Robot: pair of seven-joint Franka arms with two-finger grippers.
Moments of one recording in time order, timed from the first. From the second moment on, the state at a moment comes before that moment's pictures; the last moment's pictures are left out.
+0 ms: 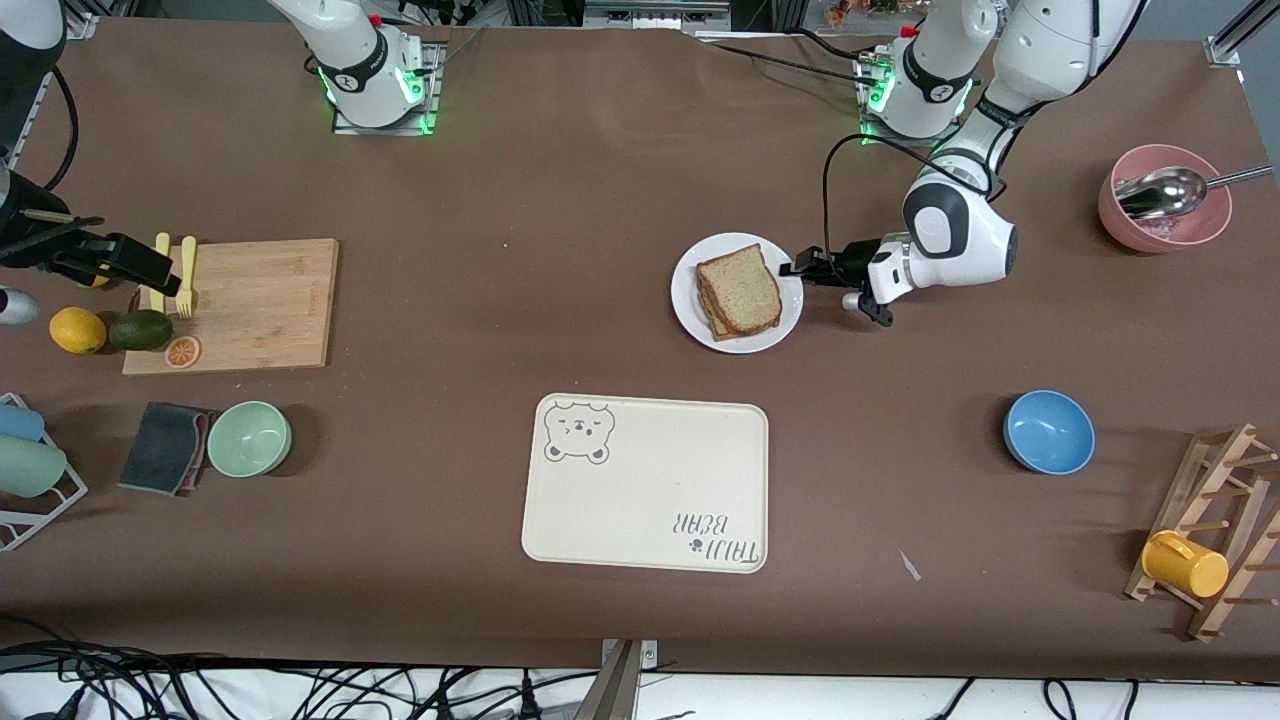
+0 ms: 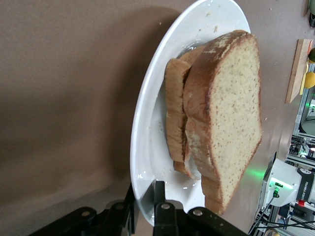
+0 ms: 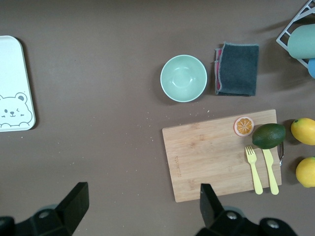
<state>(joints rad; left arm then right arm) -0.01 0.39 -0.24 -2.44 -1.24 2.30 0.94 0.03 0.12 -0.04 -1.50 0.01 1.60 0.12</state>
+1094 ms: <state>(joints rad) 0.00 0.39 -0.24 -2.44 -1.25 2.26 0.93 0.03 0.13 -0.05 -1.50 0.01 1.60 0.08</state>
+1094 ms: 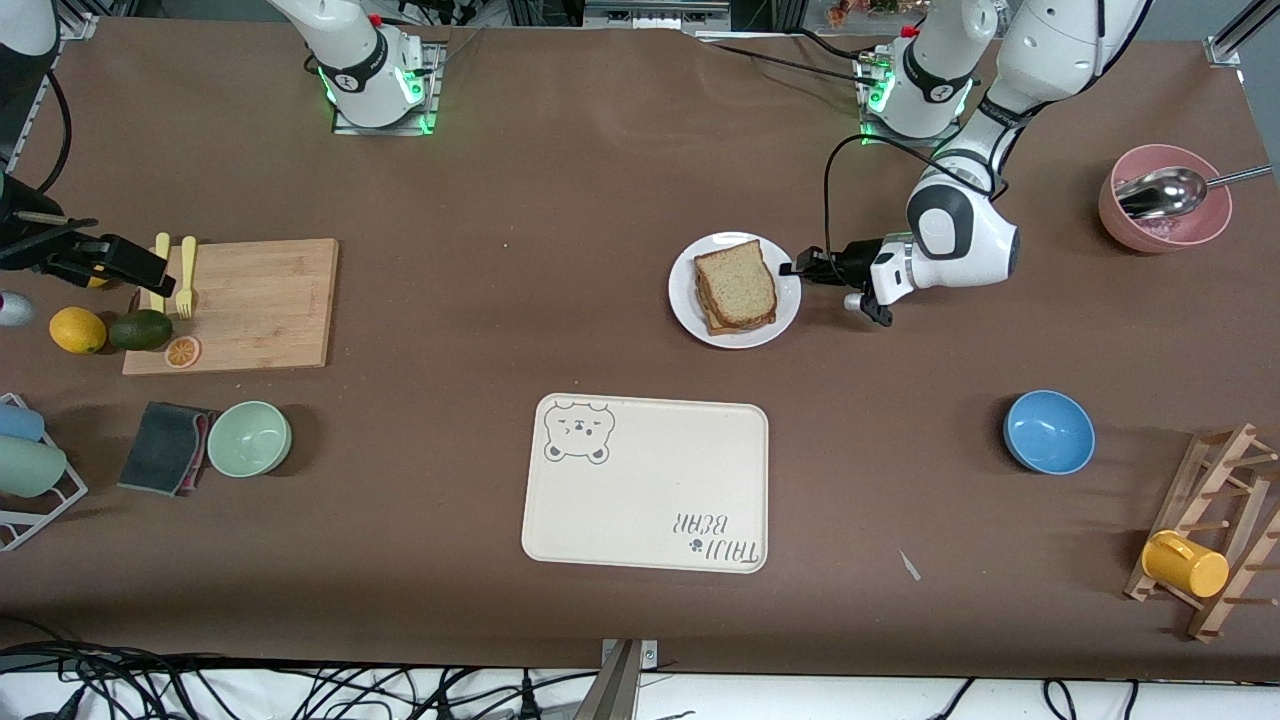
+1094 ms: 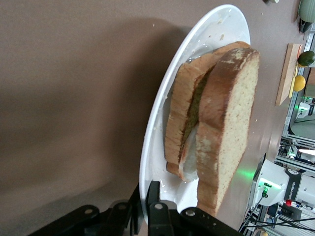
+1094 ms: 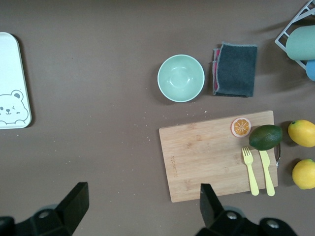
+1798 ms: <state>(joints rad) 0.03 0.40 -0.24 -2.44 -1.26 2.23 0.90 0.02 0.12 -0.06 -1.50 0.01 1.61 0.07</state>
